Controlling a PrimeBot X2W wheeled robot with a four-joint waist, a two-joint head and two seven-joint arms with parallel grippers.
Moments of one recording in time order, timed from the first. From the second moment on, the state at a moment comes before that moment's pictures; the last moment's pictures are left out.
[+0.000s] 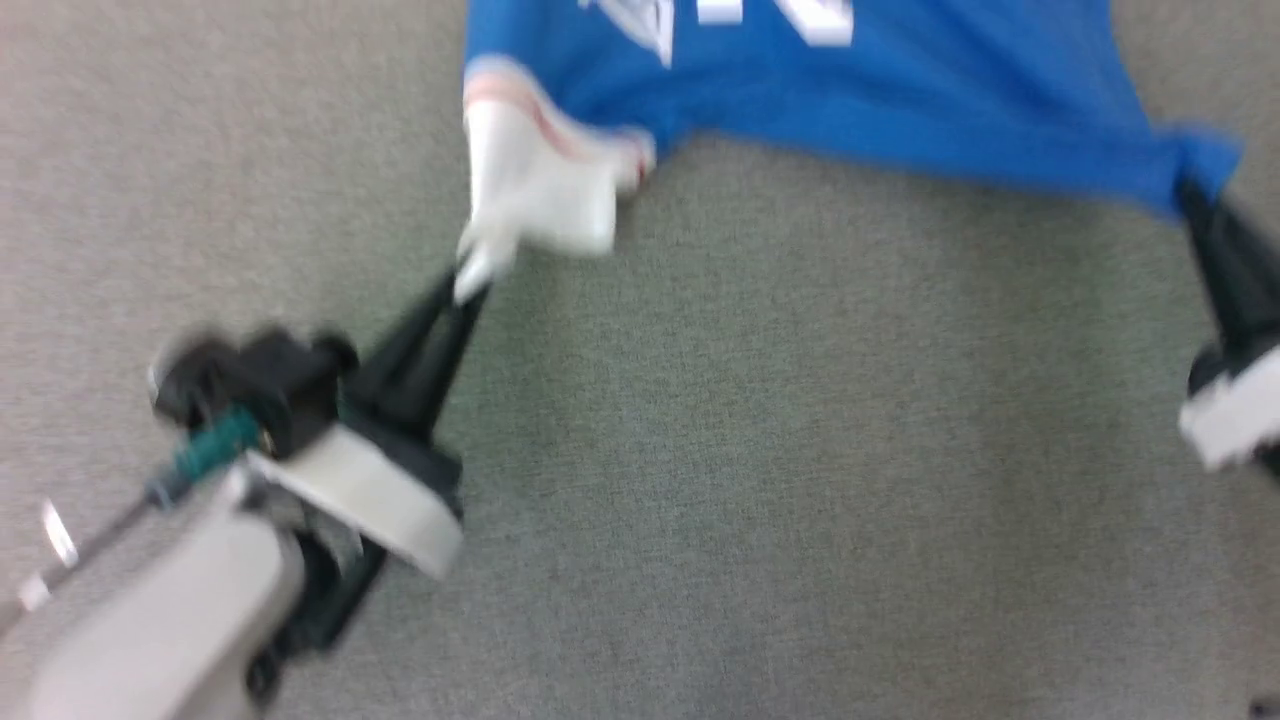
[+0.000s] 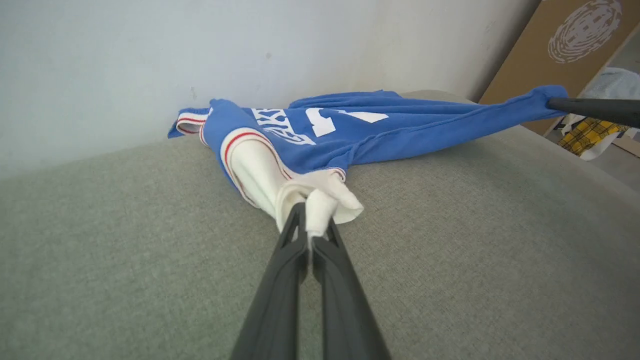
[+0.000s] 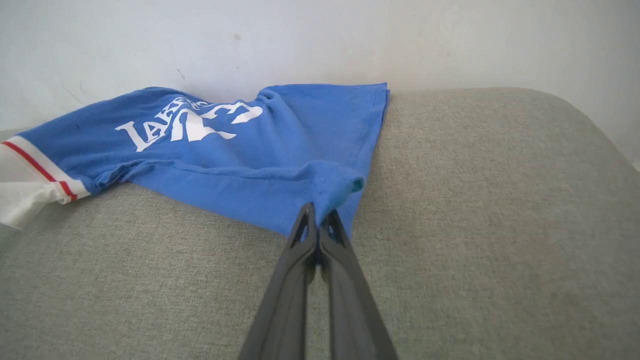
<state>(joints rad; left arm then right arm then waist) -0.52 0.72 -0.73 -0.20 -0.71 0.18 -0.14 -0.33 -0.38 -0.05 -0.08 0.55 0.13 0.25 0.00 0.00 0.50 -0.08</state>
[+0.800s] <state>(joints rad) 0.08 0.74 -0.81 -0.22 -1.18 0.32 0.06 0.30 -0.34 -0.11 -0.10 0.46 0.13 0.53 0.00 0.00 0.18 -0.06</state>
